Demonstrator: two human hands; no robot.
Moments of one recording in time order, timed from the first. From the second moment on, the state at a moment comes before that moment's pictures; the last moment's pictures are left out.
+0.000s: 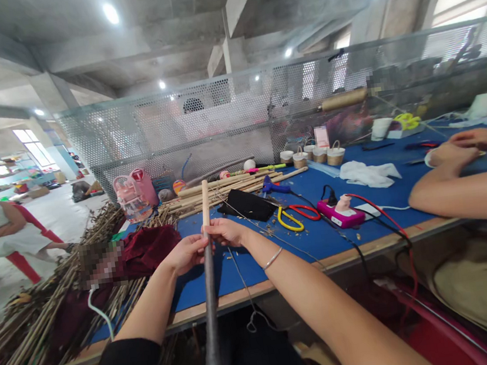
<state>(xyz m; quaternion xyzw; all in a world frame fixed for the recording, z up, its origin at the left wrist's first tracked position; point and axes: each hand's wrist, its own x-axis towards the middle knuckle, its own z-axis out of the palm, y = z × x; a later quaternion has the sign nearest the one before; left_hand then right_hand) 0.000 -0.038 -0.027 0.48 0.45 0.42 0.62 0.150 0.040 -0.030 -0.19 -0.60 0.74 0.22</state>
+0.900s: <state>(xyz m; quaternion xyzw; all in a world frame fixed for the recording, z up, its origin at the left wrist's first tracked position) -0.001 -0.041 -0.022 0.45 0.44 0.42 0.65 0.149 0.040 -0.031 -0.19 -0.61 0.74 0.21</state>
